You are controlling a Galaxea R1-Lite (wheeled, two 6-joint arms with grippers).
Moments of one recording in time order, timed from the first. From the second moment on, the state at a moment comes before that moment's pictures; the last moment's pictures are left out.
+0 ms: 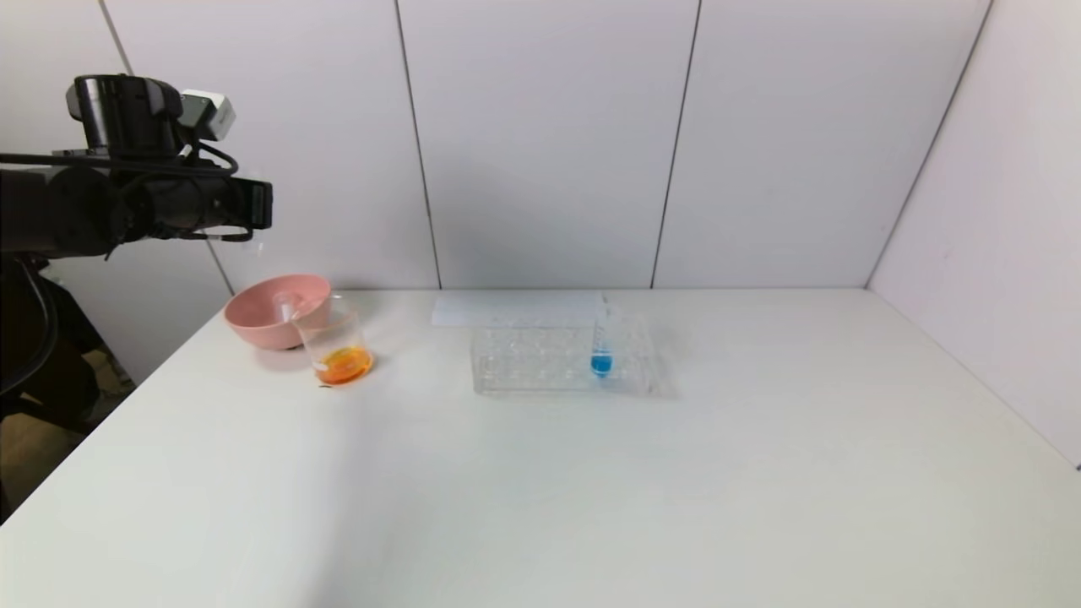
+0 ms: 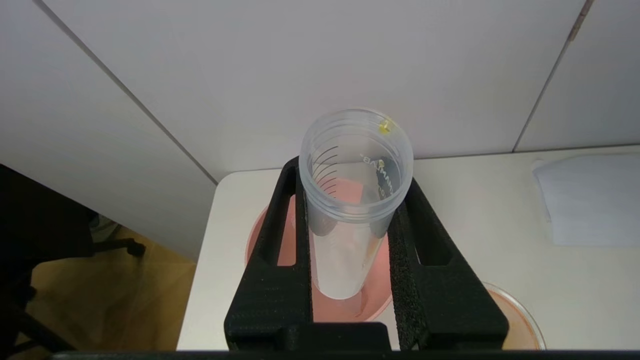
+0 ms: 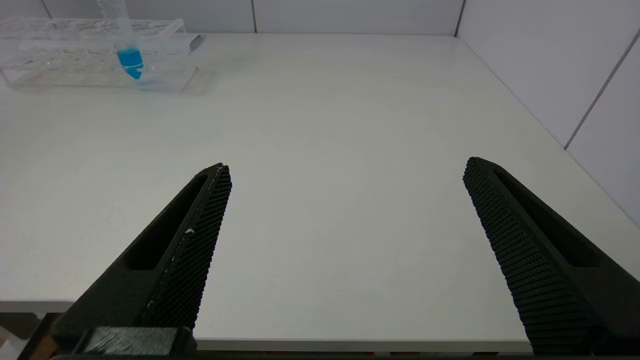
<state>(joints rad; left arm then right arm) 0.06 1.93 -1.56 -0.17 0.03 0.17 0.00 0.00 0.00 0.00 0.00 0.00</state>
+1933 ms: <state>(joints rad) 0.13 2.21 -1.55 -0.34 -0.07 0.05 0.00 0.00 0.00 0.00 0.00 0.00</state>
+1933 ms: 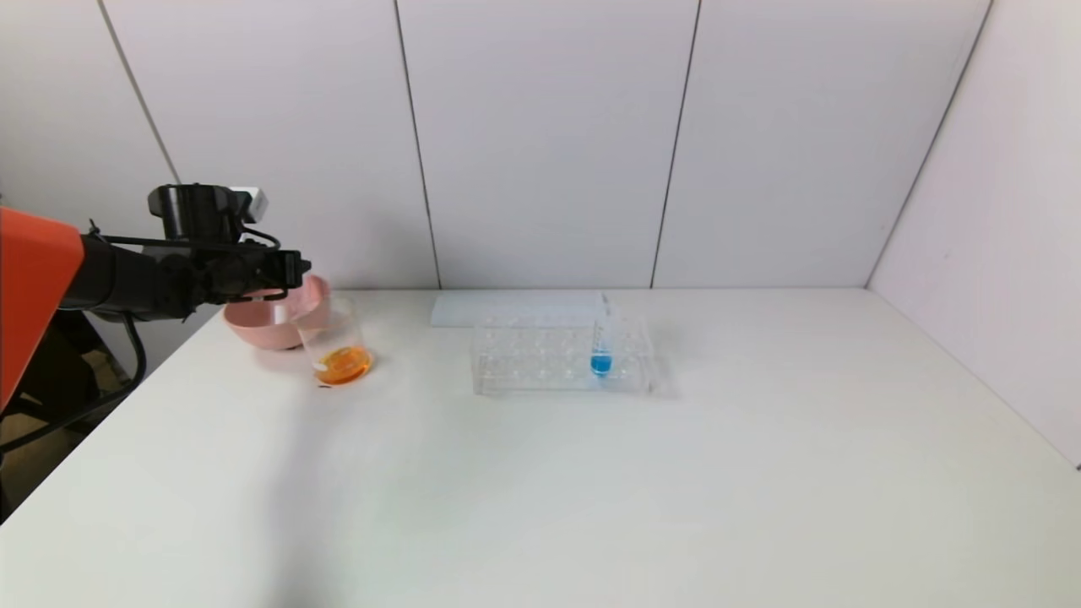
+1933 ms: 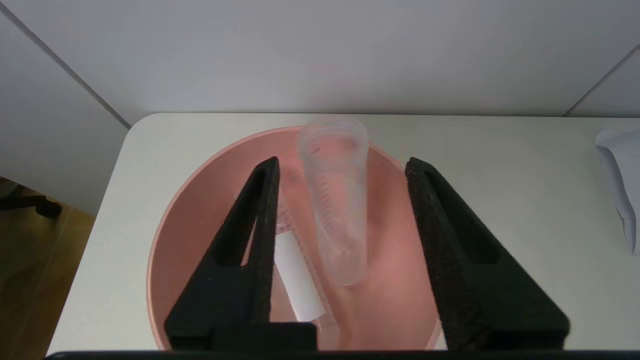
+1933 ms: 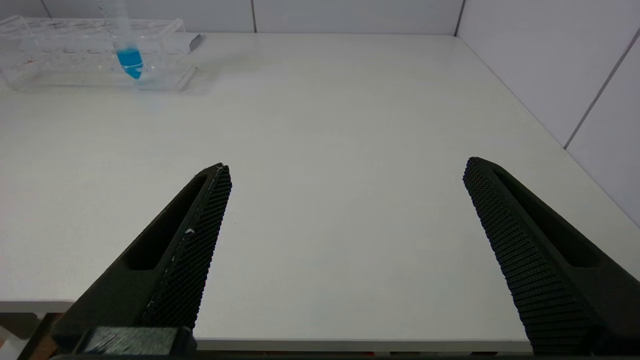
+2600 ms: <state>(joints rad) 0.13 2.17 -1.53 -0.34 -0.07 0.06 0.00 0.00 0.00 0.00 0.00 0.00</state>
